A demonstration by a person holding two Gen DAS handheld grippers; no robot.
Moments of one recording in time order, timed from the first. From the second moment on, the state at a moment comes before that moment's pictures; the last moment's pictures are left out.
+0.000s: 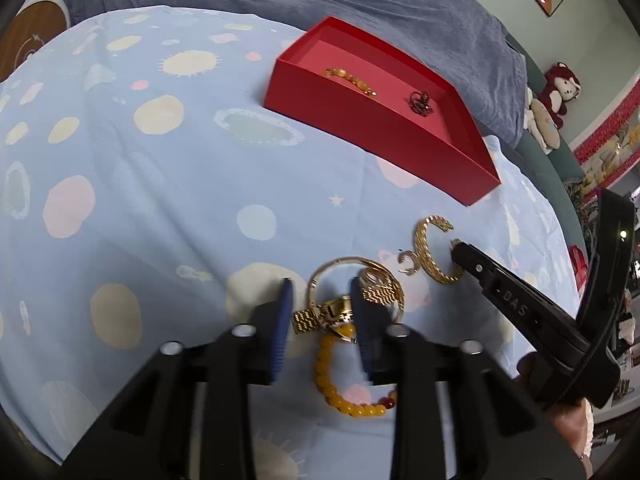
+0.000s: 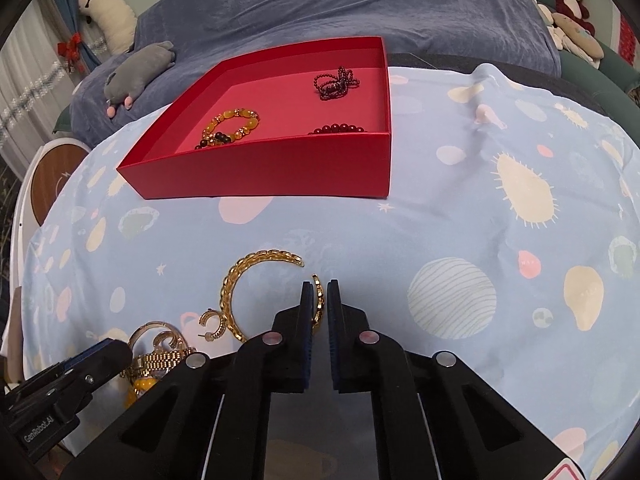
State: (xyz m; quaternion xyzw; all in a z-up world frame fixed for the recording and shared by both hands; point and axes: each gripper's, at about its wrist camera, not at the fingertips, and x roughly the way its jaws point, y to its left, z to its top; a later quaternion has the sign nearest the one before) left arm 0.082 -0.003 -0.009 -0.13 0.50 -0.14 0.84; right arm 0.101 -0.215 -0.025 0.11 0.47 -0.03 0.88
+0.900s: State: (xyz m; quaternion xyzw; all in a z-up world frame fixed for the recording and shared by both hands) left arm 0.083 -0.025 0.013 -0.08 0.47 -0.19 0.86; right arm 0.081 -0.221 0.001 0.14 0.45 -0.02 0.88
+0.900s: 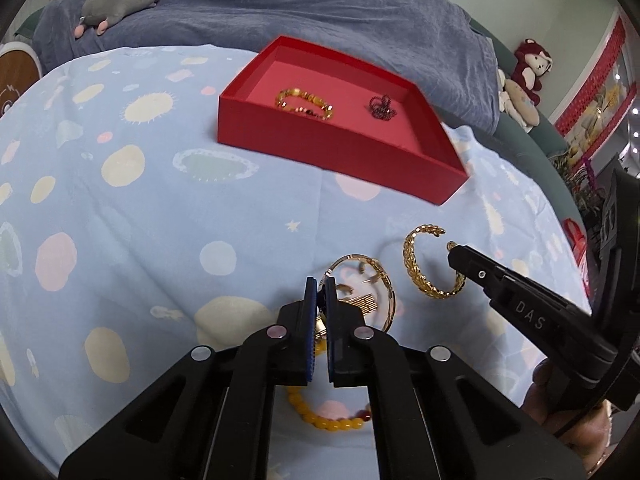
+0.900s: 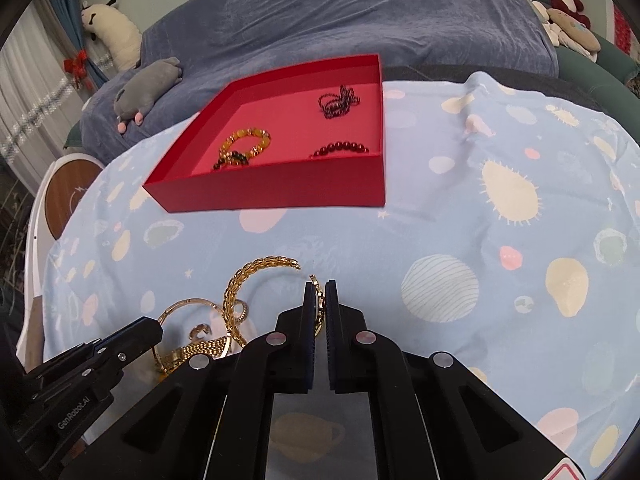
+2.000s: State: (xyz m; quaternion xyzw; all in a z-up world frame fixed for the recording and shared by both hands) left arm 0.232 -0.050 0.081 -0.08 0.40 -0.19 0.89; right arm 0.217 -0.270 0.042 0.17 0.40 -0.02 0.90
